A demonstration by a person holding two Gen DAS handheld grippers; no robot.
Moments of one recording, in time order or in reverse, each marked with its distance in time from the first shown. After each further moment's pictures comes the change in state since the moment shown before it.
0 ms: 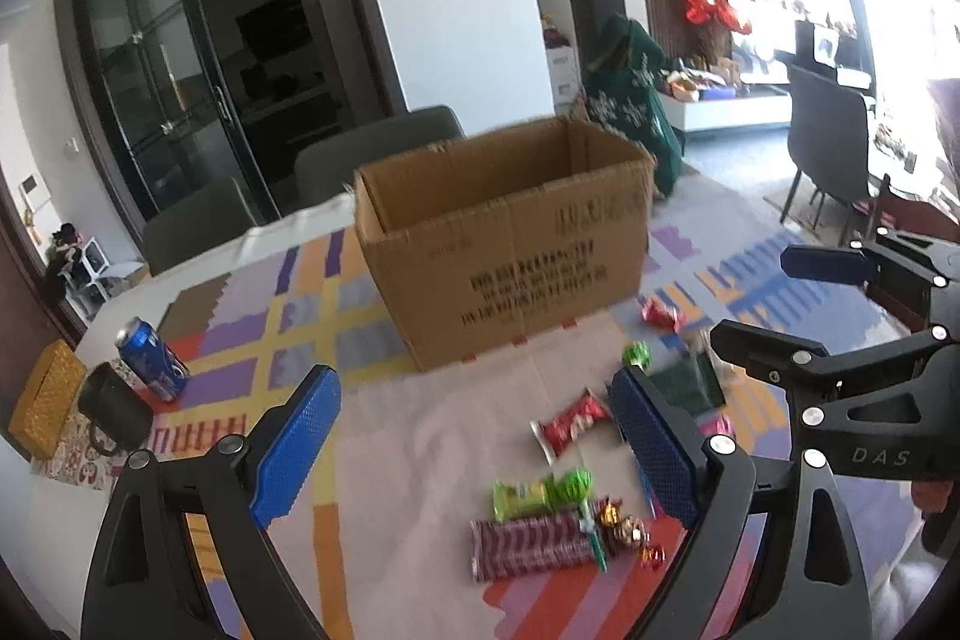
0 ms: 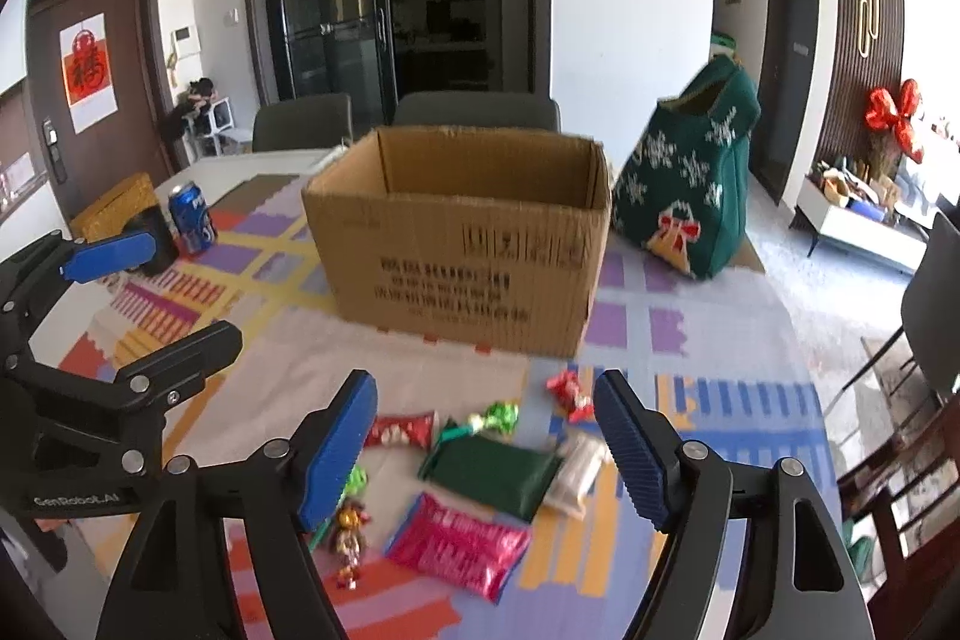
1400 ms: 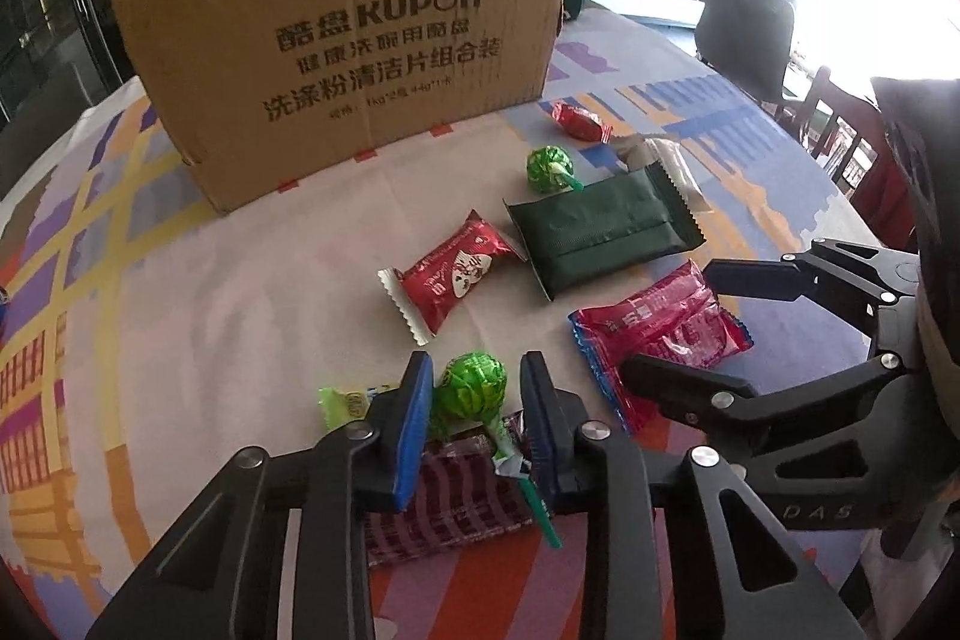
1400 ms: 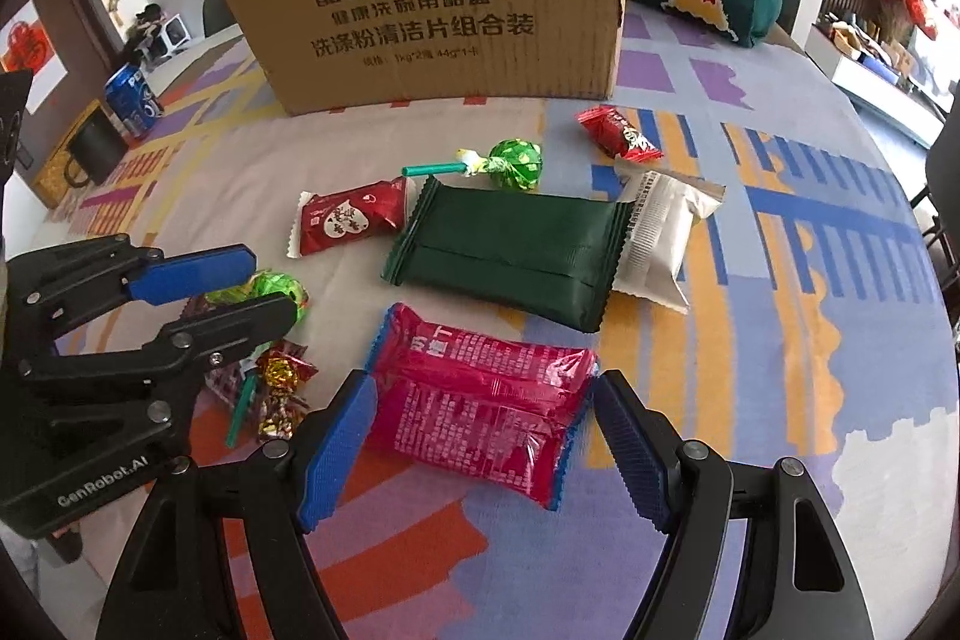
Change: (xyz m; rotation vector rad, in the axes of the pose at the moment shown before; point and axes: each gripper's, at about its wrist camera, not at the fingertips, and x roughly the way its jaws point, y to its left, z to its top) left arm 0.111 -0.031 -0.064 0.030 0.307 -0.338; right arm 0.093 0.003 -0.088 0.129 0.362 0.020
